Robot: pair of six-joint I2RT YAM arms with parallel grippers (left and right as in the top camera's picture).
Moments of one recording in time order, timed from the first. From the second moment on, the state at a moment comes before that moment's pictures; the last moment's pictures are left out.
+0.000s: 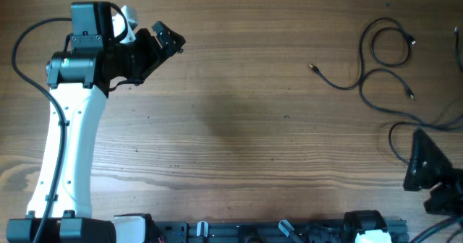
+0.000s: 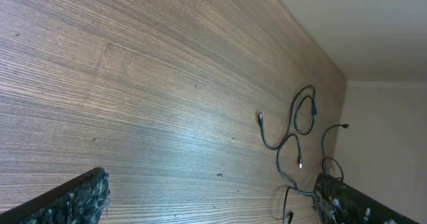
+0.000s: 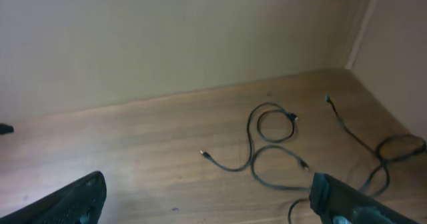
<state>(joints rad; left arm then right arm) 0.00 1.49 1.46 -0.90 0.50 -0.60 0.06 0.73 1.75 -1.36 0.11 0.17</state>
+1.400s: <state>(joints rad) 0.00 1.49 1.46 -0.90 0.50 -0.60 0.02 0.02 0.01 0.00 -0.04 0.11</state>
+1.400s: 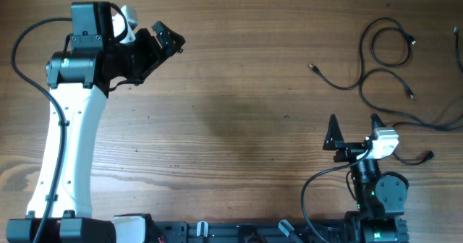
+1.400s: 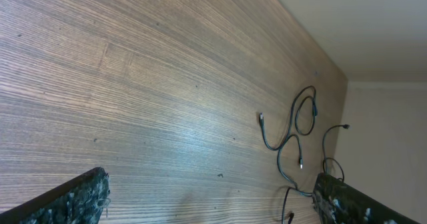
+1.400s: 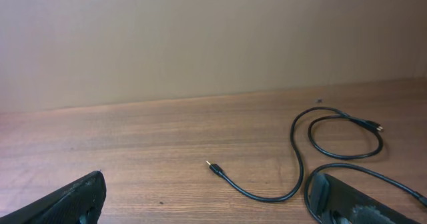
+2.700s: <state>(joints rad) 0.01 0.09 0.06 -0.08 0.26 -0.20 0.02 0.02 0.01 0.00 -0.05 0.10</state>
